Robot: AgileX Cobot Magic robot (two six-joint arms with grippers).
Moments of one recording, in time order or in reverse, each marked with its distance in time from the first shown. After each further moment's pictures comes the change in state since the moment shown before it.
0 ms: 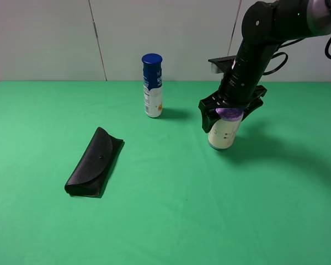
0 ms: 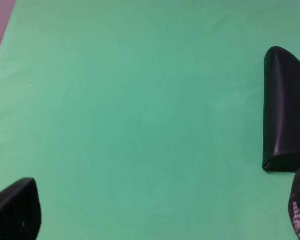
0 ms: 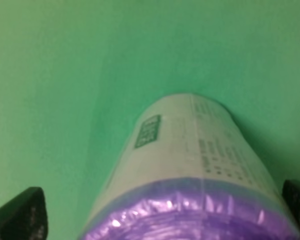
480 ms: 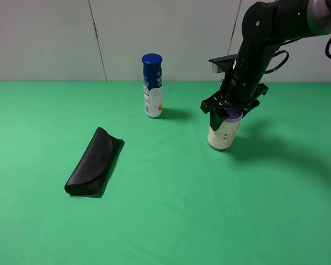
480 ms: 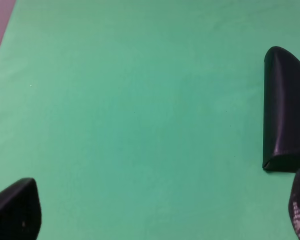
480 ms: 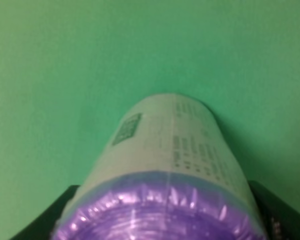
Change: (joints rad) left arm 0.000 0.000 0.000 0.000 0.000 0.000; right arm 0.000 0.000 0.000 -0.042 -0.001 -0.001
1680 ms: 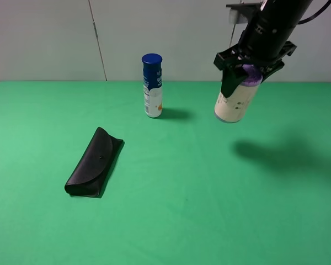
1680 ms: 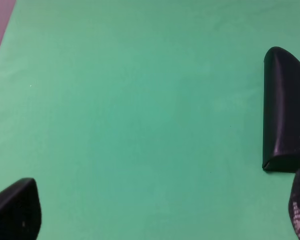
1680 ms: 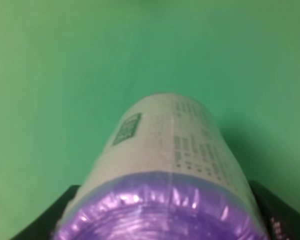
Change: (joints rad) left arm 0.000 0.000 0.000 0.000 0.000 0.000; right arm 0.002 -0.222 -0.133 0.052 0.265 0.003
